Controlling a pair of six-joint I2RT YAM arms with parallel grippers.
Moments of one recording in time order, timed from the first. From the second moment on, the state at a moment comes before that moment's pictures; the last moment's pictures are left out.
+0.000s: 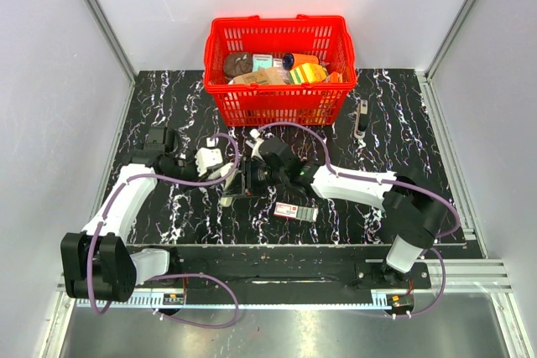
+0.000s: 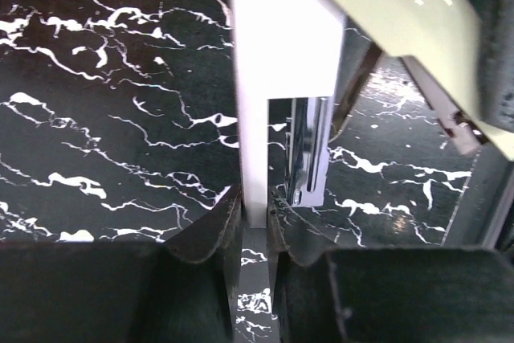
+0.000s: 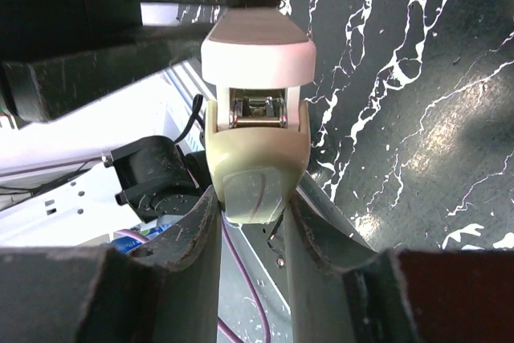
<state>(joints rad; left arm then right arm) -0.07 1.18 0.86 -0.86 0.69 1.10 0.97 1.71 1.09 0.11 -0.37 0.98</state>
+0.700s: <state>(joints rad) -0.10 1.17 0.78 -0.57 0.57 1.17 0.96 1.76 1.25 -0.15 -0.35 0.68</state>
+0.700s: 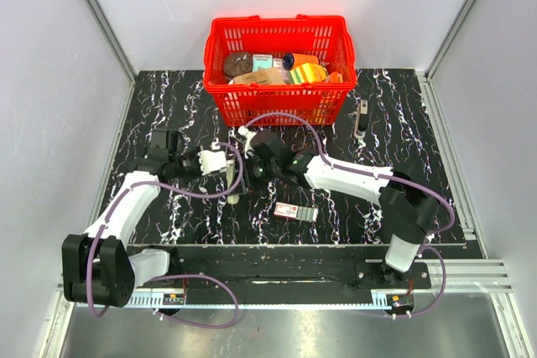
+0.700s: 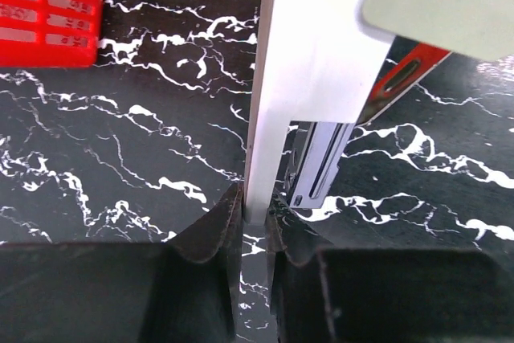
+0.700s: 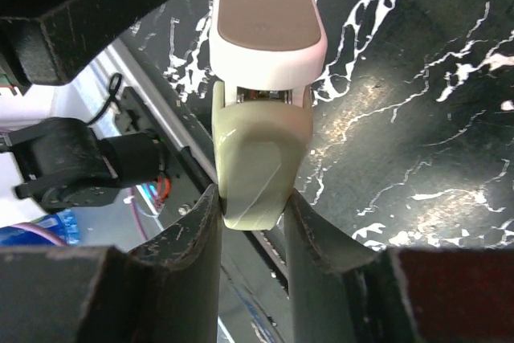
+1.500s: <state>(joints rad) -0.11 1.07 0.71 -0.50 0.57 0.99 1.05 1.77 1.36 -0.26 -0.07 0.57</state>
